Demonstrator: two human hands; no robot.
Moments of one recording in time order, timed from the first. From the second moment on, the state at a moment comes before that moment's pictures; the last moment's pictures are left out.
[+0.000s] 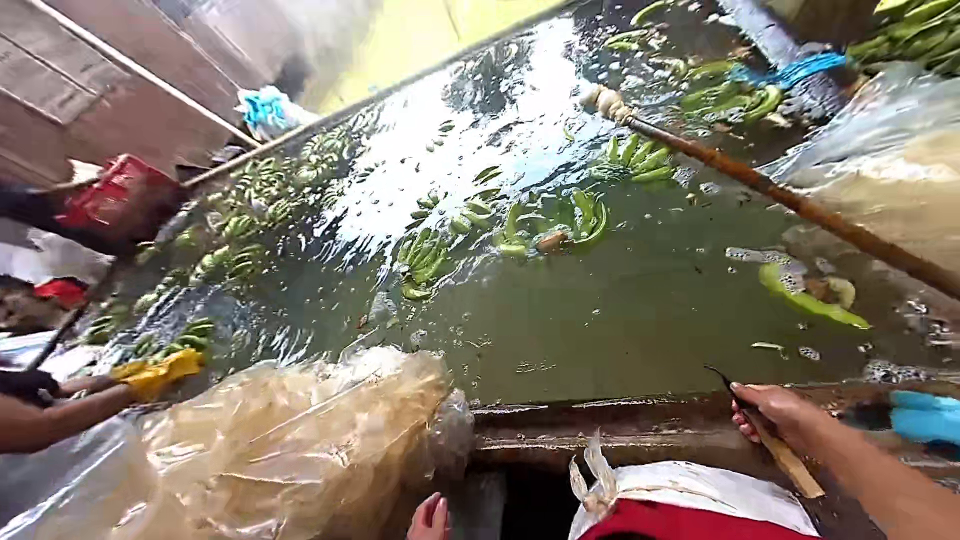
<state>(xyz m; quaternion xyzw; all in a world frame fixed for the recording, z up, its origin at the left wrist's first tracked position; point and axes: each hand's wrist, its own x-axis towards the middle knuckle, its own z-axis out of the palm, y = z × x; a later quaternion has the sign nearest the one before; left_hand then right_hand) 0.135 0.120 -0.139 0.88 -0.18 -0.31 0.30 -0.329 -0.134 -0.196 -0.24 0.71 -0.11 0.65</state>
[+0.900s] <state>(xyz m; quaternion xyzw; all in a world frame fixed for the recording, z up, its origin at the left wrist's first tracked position) 0.078 -0.528 -0.224 0.69 -0.61 -0.39 -0.07 -0.255 -0.303 -0.275 -0.49 0.66 0.27 0.50</state>
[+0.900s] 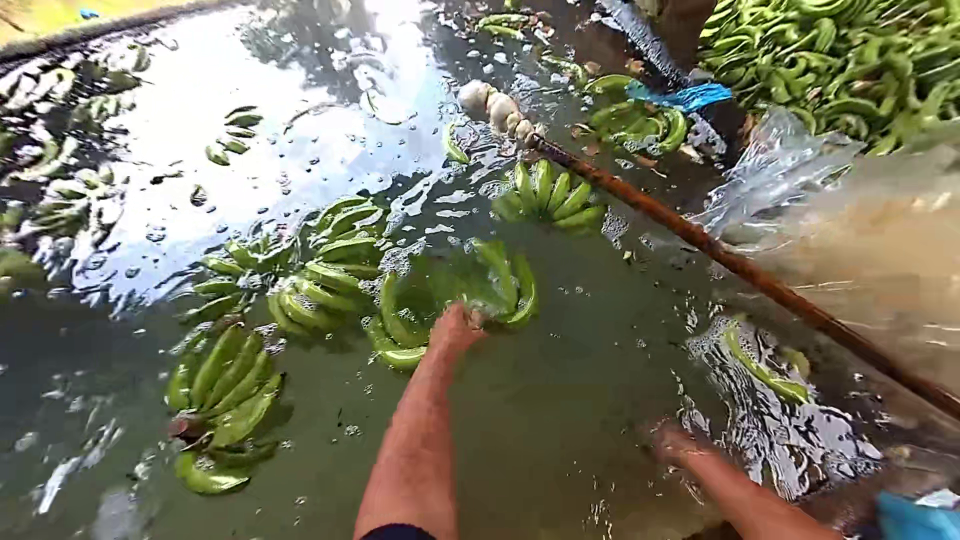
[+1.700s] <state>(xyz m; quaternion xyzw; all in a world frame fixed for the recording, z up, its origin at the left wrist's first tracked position) 0.162 -0.345 -0.274 0.64 -0.70 -0.32 0.03 -0.270 -0.326 -0.259 -0.23 0.85 -0.13 0.46</state>
